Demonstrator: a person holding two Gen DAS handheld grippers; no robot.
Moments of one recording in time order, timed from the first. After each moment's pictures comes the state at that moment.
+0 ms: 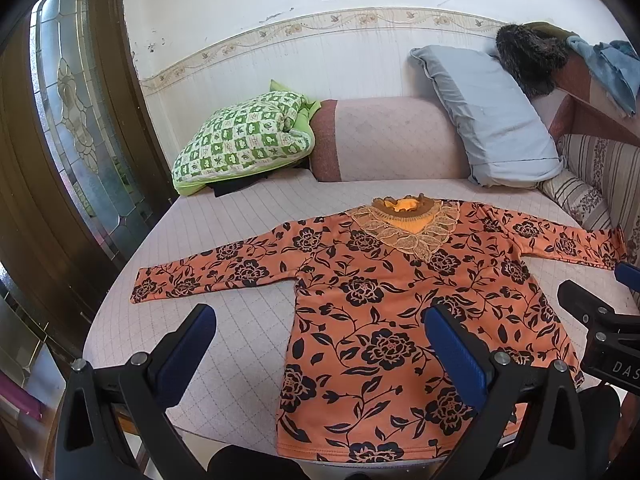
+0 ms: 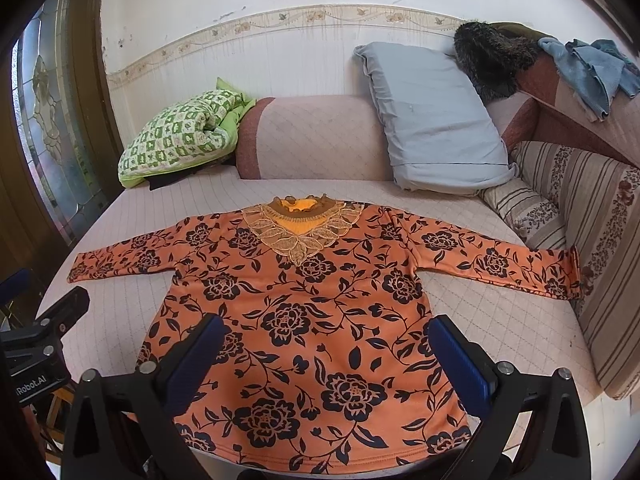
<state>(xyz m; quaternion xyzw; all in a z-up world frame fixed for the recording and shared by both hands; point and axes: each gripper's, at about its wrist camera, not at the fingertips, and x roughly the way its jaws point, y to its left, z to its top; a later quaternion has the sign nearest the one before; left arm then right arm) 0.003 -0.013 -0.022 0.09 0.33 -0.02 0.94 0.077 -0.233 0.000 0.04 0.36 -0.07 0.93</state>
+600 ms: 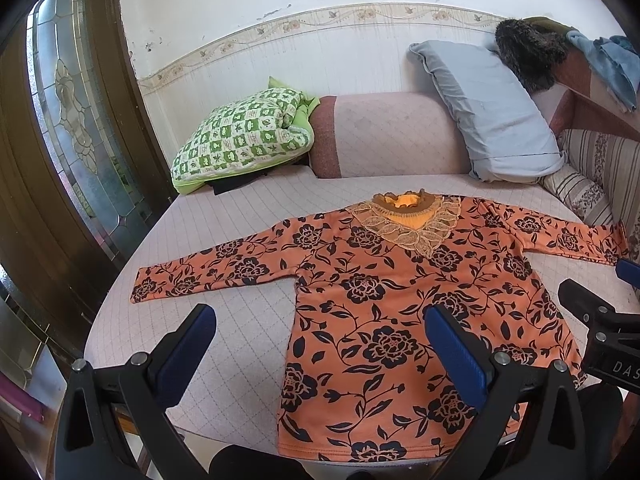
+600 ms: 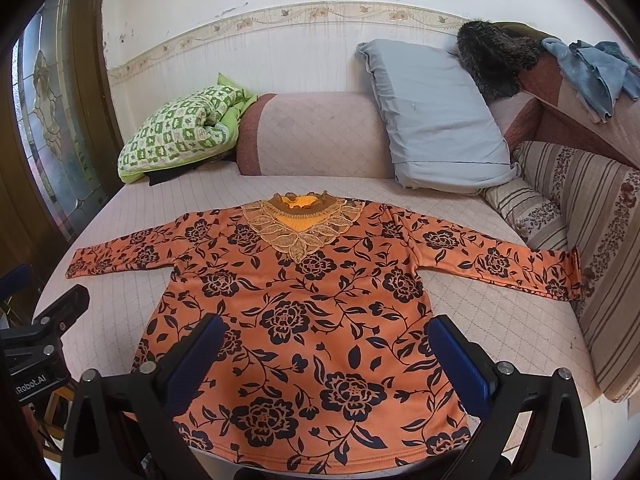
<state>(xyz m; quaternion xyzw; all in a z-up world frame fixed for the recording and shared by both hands) 0.005 -0.011 -0.026 0.09 0.34 -0.02 0.94 0.078 -0.232 -0.006 0.04 0.36 -0.07 0.93</state>
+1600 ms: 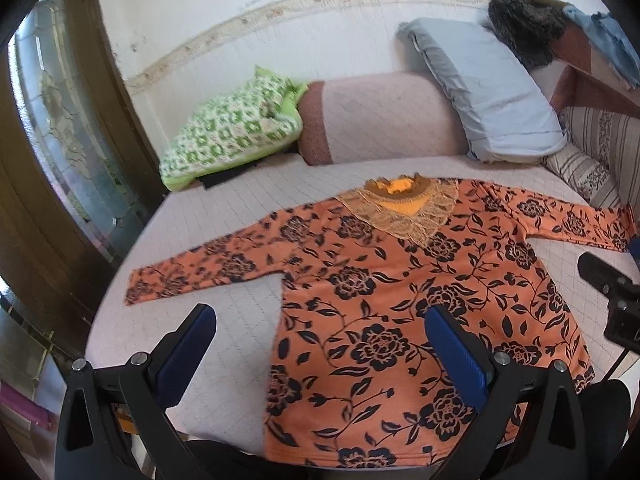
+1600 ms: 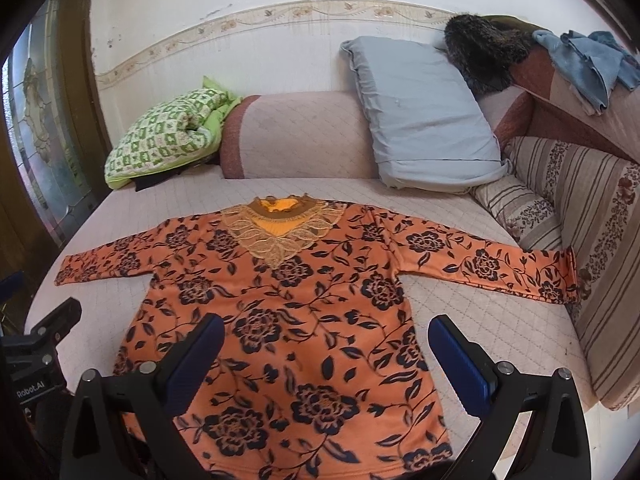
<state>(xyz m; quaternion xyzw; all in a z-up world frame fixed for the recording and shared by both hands) 0.036 -0.050 -0.045 0.12 0.38 -0.02 0.92 0.095 -0.272 -0.014 0.04 0.36 -0.08 0.93</state>
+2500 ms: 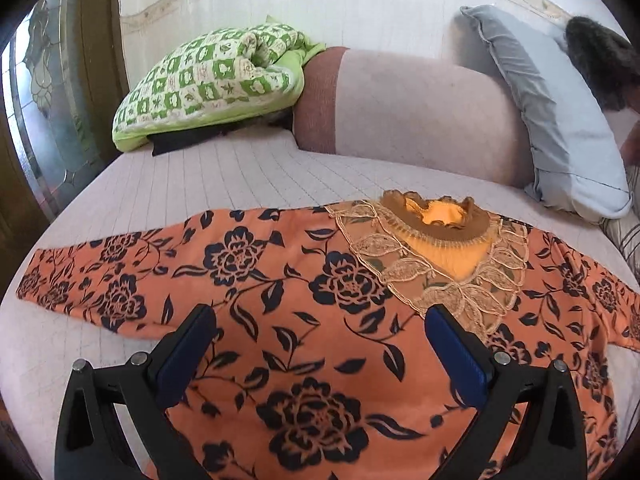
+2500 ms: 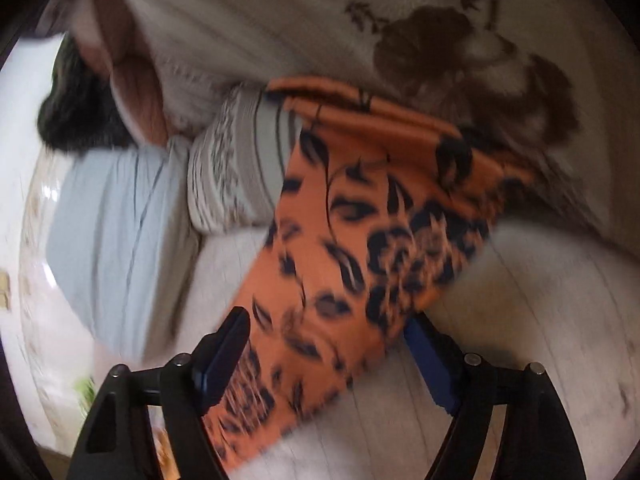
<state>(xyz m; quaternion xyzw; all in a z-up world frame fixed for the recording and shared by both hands) 0.247 -0.065 -0.179 0.01 0.37 0.00 0.93 0.128 -0.729 -0.223 0.54 0.22 -0.30 0.75</state>
